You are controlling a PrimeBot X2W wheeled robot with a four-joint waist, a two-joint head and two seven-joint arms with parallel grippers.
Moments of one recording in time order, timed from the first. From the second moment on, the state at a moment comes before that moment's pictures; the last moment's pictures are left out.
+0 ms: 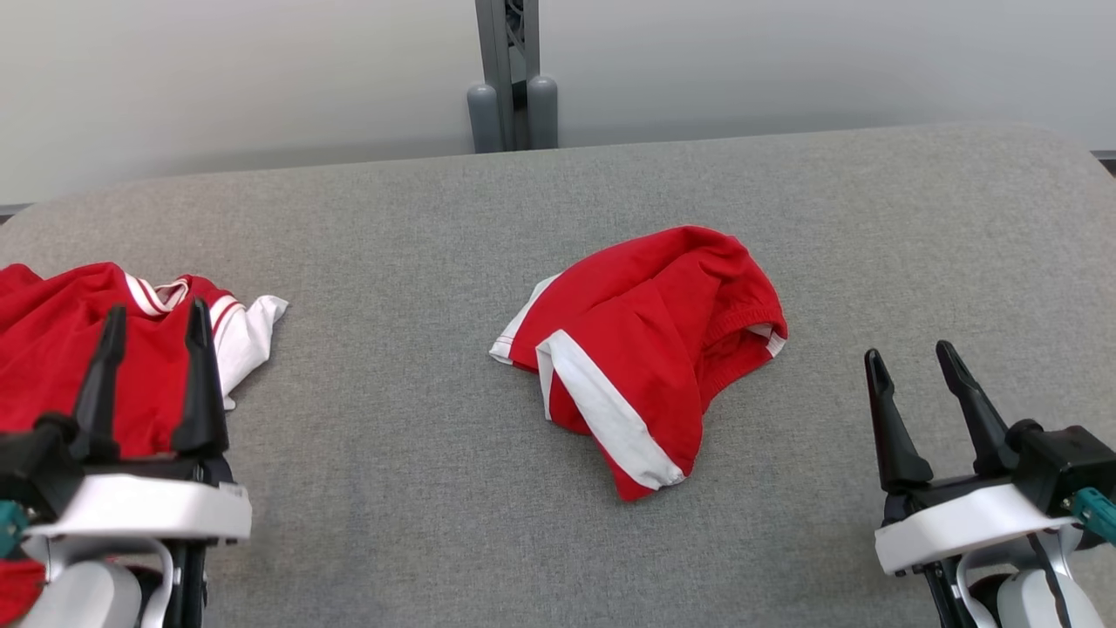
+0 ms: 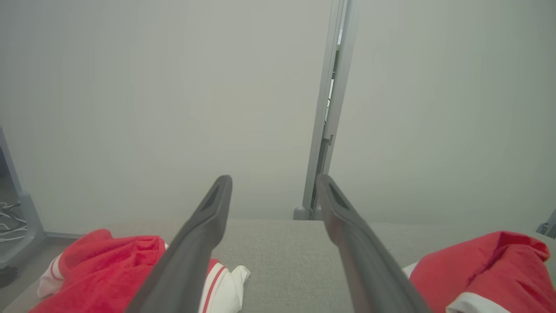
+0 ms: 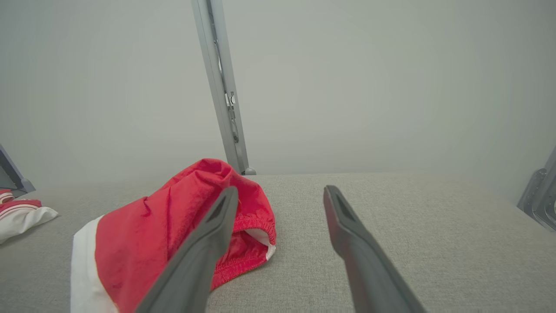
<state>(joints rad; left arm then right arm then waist) -0.13 0.45 -0.25 -0.04 -0.64 0.26 -0.26 -0.11 -0.05 0.02 0.10 0.17 0.13 -0.15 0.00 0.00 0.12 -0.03</state>
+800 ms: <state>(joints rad) 0.02 0.47 -0.31 -0.12 -0.61 0.31 -0.19 0.00 -0.05 0.01 0.06 0.18 0.13 -0.11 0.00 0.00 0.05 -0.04</state>
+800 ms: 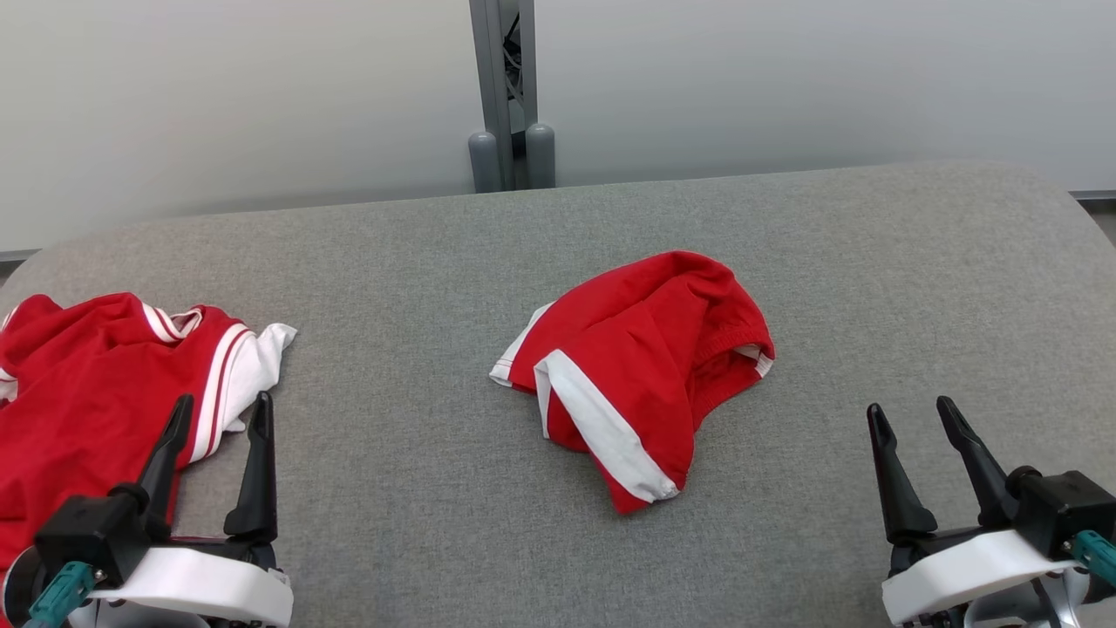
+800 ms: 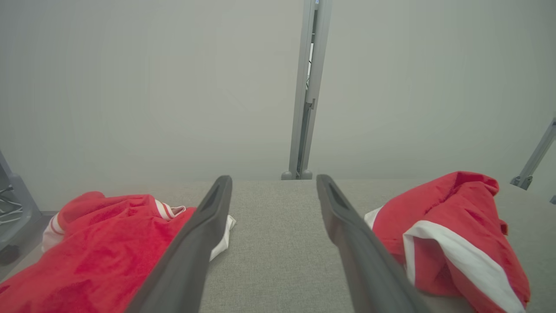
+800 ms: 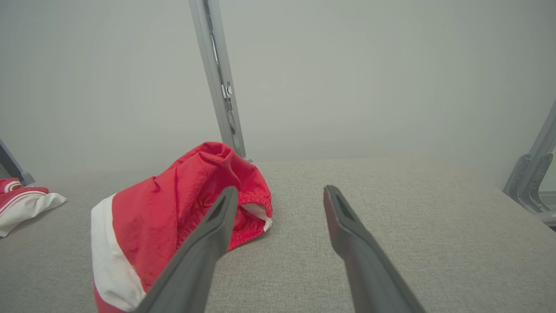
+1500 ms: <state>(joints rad) -0.06 0.45 -0.36 -0.09 -0.61 0.28 -0.18 -0.09 -0.05 0.27 0.33 0.25 0.13 0.05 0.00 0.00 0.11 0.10</state>
